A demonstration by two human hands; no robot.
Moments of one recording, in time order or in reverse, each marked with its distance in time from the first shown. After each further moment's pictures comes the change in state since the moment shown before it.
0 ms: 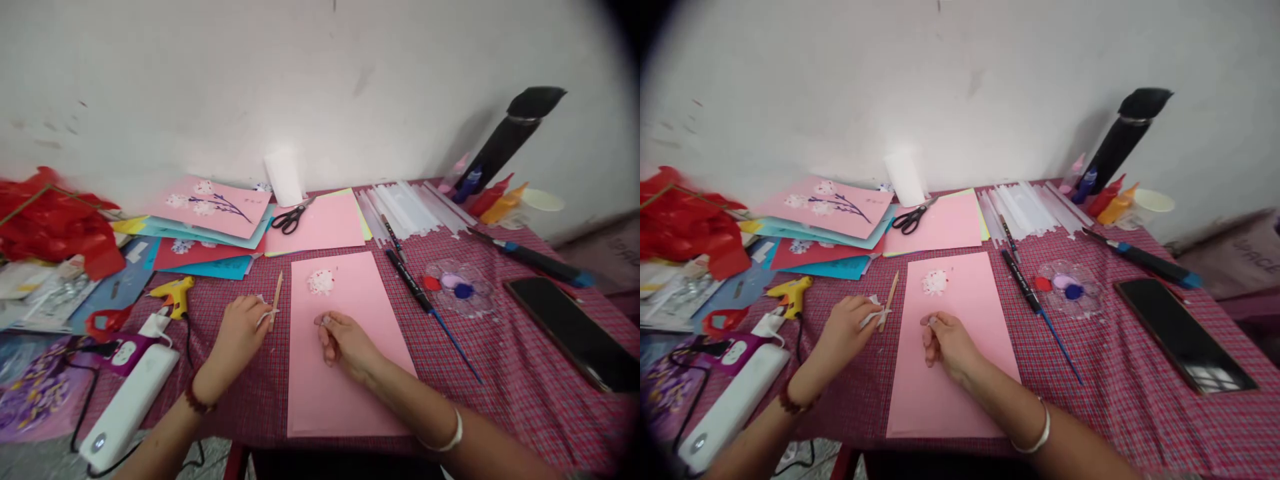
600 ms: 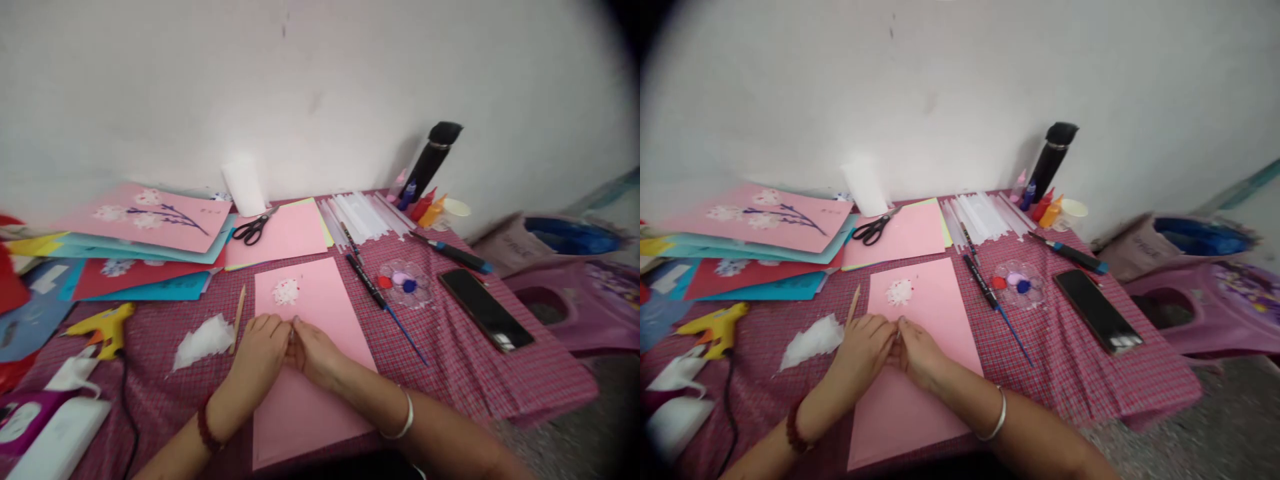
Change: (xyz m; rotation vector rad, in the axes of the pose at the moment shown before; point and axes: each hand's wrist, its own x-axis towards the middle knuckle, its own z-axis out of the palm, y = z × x) left_hand 0.025 0.079 0.020 -0.029 0.004 0.301; right_hand 0.003 0.005 0.005 0.129 -0.069 -0.077
